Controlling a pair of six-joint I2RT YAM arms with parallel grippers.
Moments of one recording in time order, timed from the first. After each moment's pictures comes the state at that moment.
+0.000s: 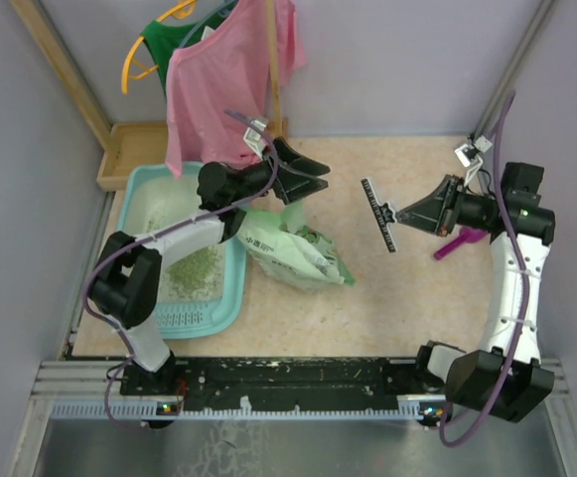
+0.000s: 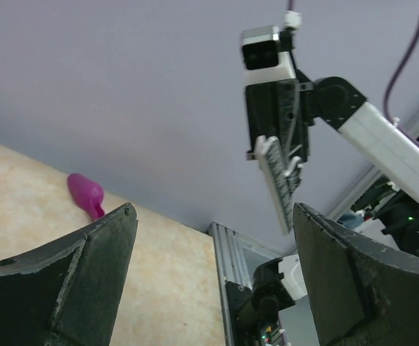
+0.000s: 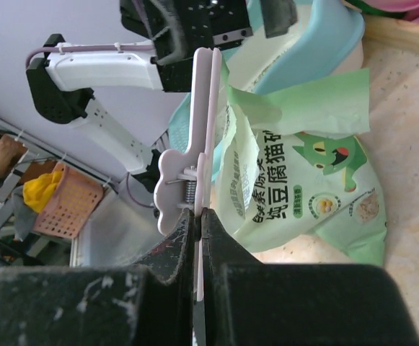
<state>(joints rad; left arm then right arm) -0.57 1.76 1.17 1.15 0.78 -0.99 -0.32 1.14 1.30 -1.07 -1.51 -0.25</state>
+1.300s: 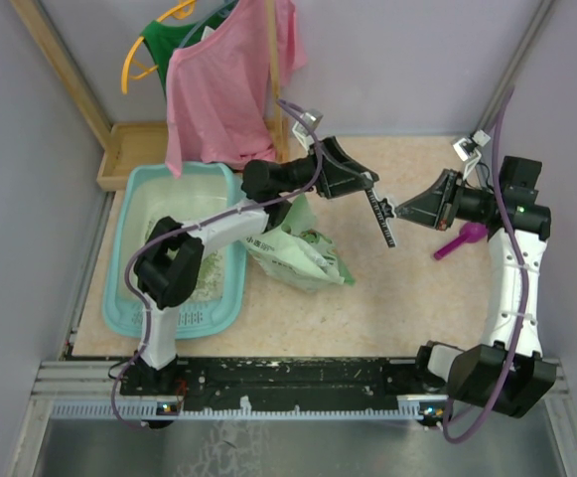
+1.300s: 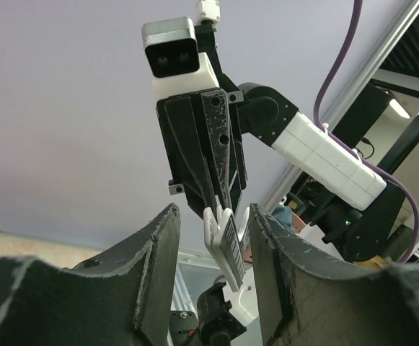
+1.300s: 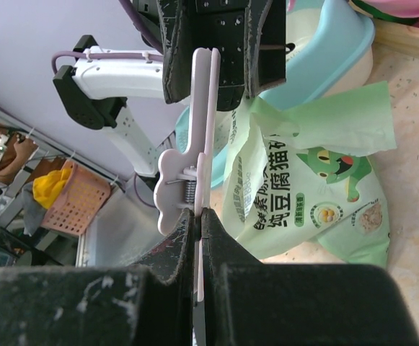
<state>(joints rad) -0.74 2.03 1.55 1.29 0.81 -1.22 -0.29 1.17 1.28 -0.90 -1.54 -0.10</state>
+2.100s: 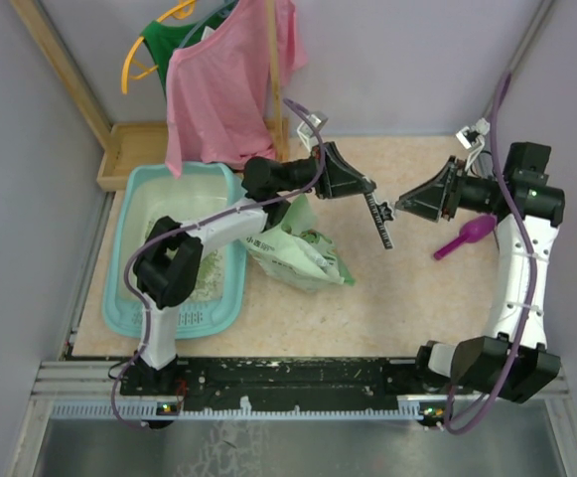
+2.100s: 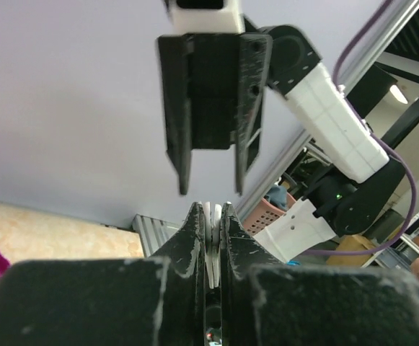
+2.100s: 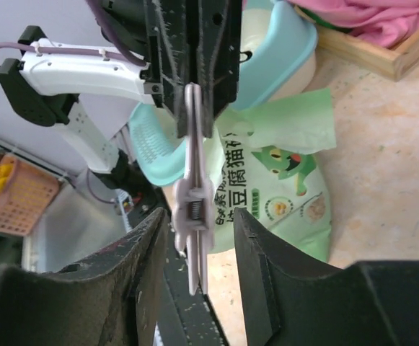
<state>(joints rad) -0.74 2.03 1.55 1.24 0.88 -1.23 -0.29 1.23 1.43 -1.09 -1.41 -0.28</state>
